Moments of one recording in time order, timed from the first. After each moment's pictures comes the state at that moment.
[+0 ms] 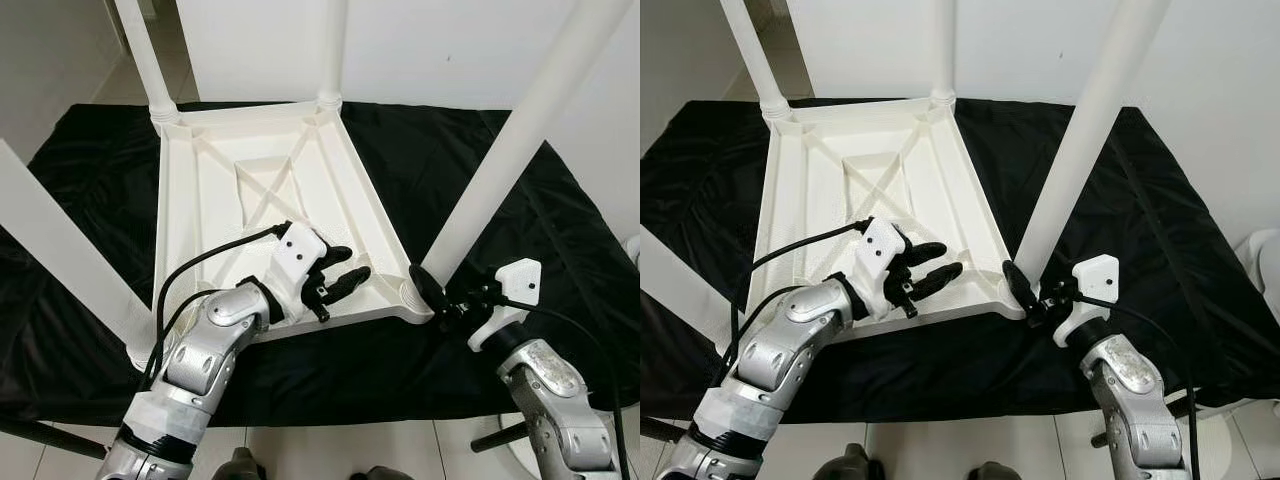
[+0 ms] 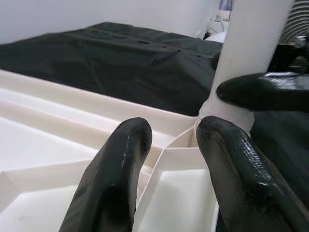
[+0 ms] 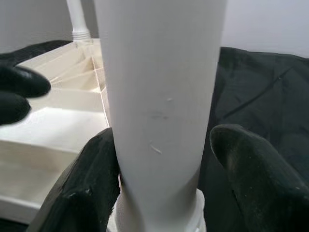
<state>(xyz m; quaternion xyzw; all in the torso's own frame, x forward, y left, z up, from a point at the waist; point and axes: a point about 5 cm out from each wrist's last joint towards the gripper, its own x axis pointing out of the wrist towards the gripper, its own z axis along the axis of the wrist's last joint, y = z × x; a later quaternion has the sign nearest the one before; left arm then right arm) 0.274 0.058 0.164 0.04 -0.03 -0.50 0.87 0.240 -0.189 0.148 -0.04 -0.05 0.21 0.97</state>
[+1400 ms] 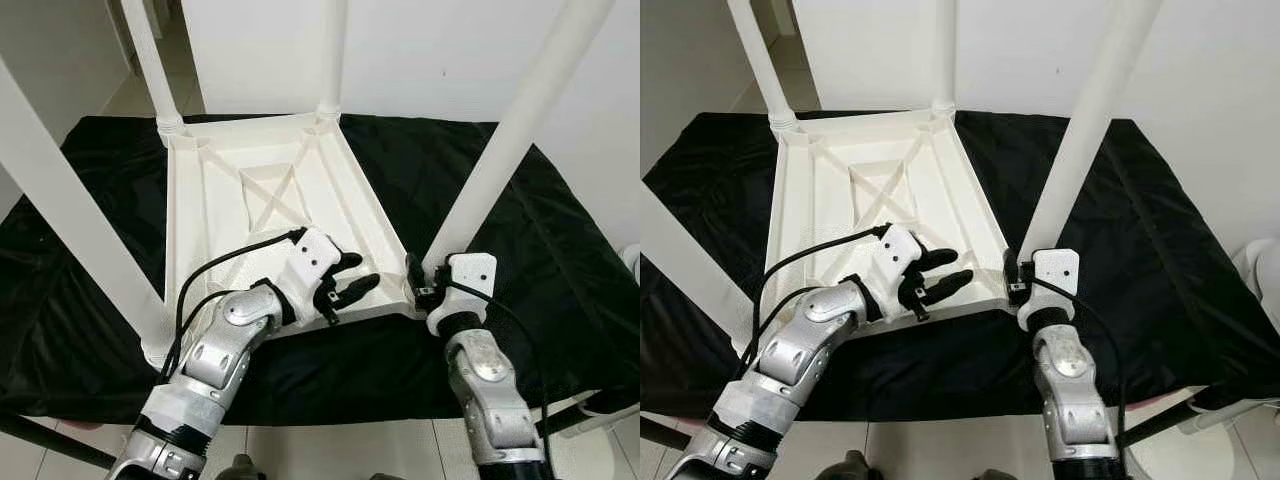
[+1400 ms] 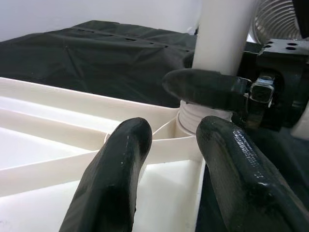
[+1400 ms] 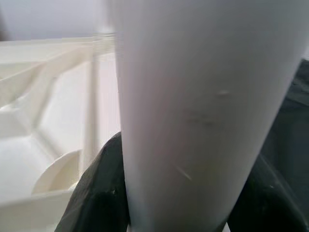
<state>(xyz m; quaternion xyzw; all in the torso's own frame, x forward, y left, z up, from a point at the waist) 0.281 0.045 0.149 0.05 -0.02 -0.51 0.86 0.261 -0.143 0.127 0.01 -0.02 -0.07 1.00</state>
